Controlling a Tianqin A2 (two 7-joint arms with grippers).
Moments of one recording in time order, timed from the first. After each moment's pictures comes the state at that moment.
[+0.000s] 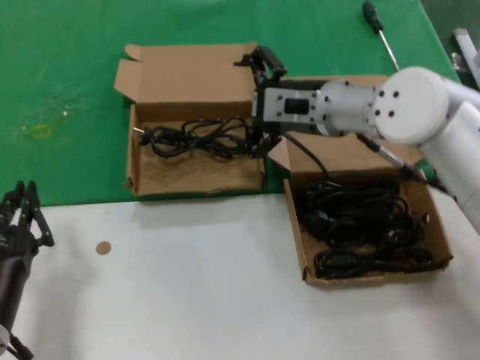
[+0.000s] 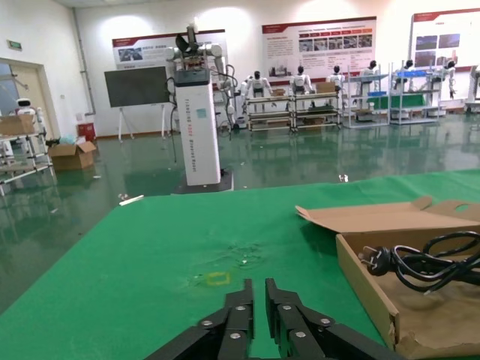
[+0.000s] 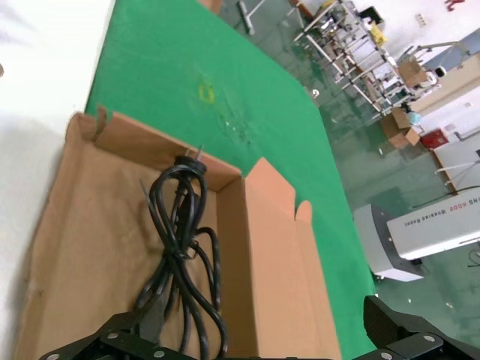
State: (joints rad) left arm 0.00 -0.30 1.60 -1.60 -1.80 0.00 0.00; right arm 1.01 0.30 -2.13 0.97 1.18 -0.66 -0.15
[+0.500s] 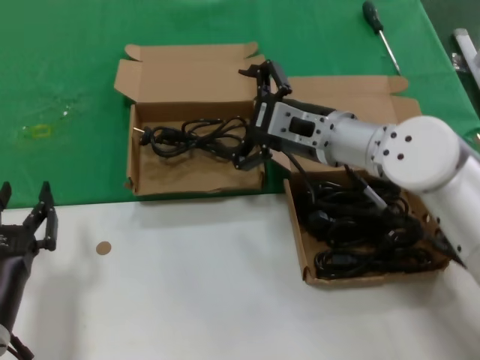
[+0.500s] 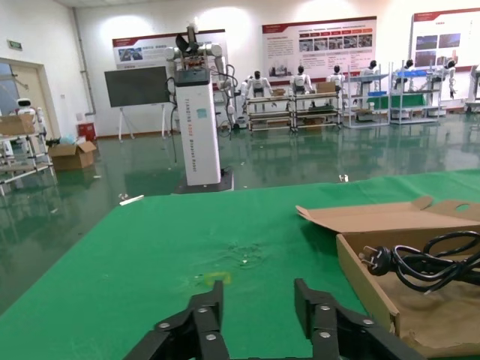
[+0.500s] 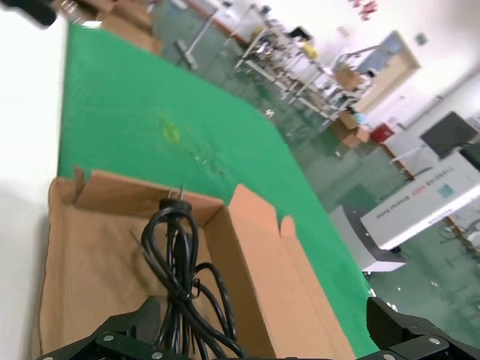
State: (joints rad) left arm 0.00 -0.30 1.60 -1.60 -1.80 0.00 0.00; right arm 0.83 0.30 -2.04 1.08 1.29 -0.54 -0.13
